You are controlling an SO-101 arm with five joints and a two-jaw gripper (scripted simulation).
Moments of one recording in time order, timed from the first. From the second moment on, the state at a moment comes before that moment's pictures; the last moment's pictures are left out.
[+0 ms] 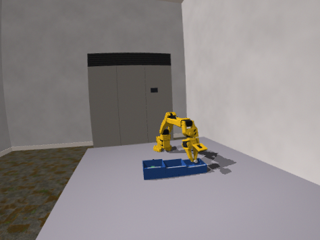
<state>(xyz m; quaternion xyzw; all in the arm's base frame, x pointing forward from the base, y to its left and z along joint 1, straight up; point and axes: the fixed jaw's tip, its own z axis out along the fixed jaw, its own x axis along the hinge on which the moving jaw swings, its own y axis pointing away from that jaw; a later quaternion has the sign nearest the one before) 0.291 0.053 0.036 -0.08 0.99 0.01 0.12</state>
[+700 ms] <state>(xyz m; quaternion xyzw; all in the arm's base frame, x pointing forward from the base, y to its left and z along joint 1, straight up) 0.291 0.054 0.031 -0.08 0.99 0.01 0.13</state>
